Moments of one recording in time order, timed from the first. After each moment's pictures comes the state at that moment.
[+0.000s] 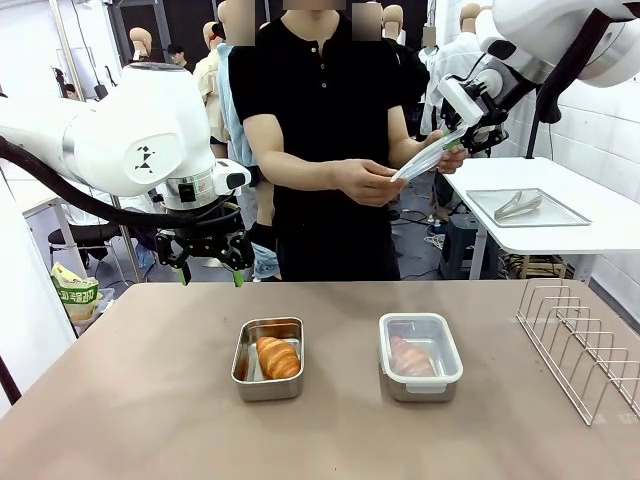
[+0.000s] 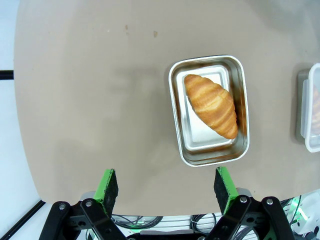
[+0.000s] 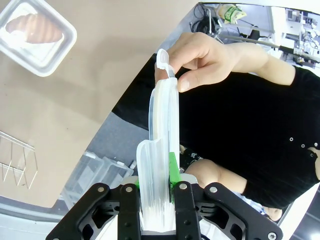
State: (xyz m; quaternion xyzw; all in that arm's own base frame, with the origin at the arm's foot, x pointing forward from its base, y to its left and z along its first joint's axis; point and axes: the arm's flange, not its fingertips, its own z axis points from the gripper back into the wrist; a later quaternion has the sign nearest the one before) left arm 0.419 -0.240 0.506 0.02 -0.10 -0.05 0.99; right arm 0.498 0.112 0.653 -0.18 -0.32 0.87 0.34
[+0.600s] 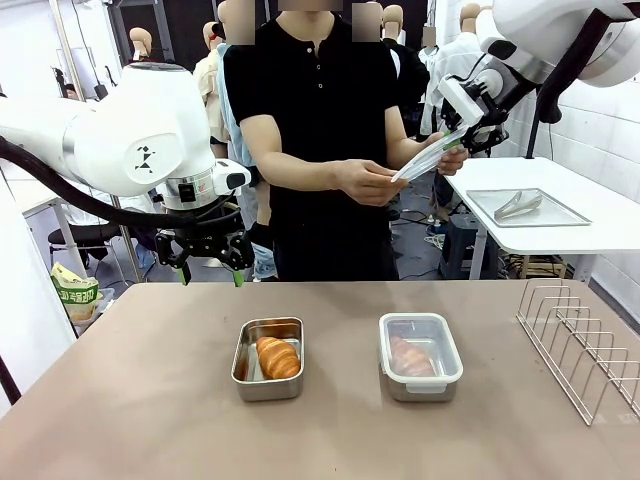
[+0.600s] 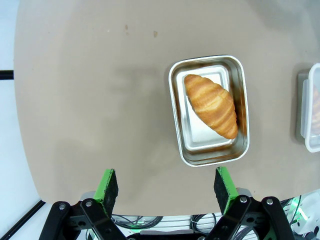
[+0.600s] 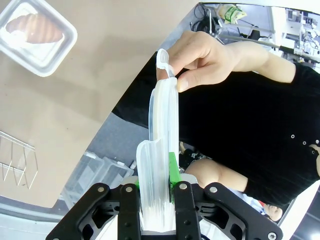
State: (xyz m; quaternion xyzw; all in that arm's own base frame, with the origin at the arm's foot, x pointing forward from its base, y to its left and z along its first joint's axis) left arm 0.419 -0.240 0.506 0.02 -0.10 -0.05 0.99; right arm 0.498 0.112 0.652 -0.18 -0.32 0.87 0.34
